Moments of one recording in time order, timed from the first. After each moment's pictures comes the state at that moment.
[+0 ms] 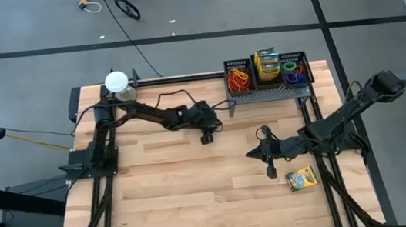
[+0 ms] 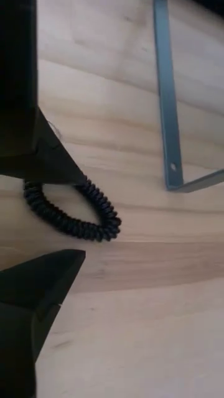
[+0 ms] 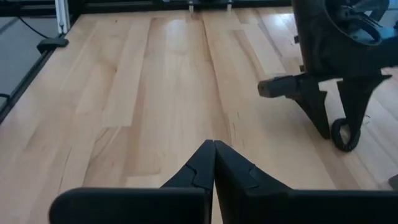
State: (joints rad) left arm 0.22 2.03 1.09 0.21 -0.11 0.27; right arm 0.43 1.11 0.46 0.13 0.42 0.26
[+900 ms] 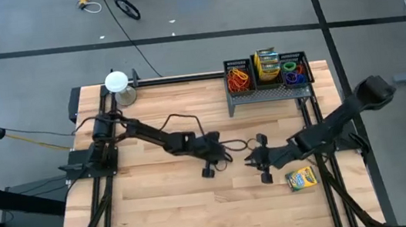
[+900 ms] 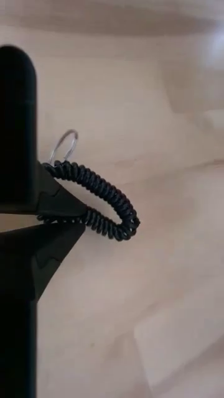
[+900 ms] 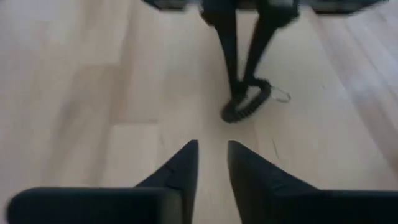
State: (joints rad) left arm -0.06 2.03 1.14 0.12 -0.02 0.25; right arm 0.44 1.32 0.45 0.18 0.37 0.30
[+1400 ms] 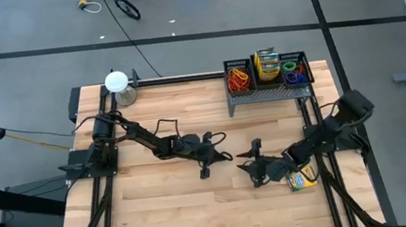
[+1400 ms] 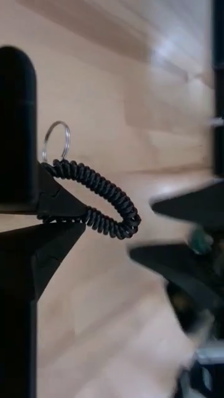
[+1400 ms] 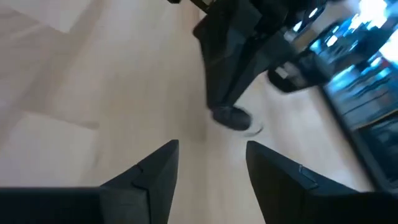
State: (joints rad) left arm -0.07 2.03 0.84 0.82 0.05 0.03; right arm 0.53 1.67 0.45 0.61 0.73 -0.17
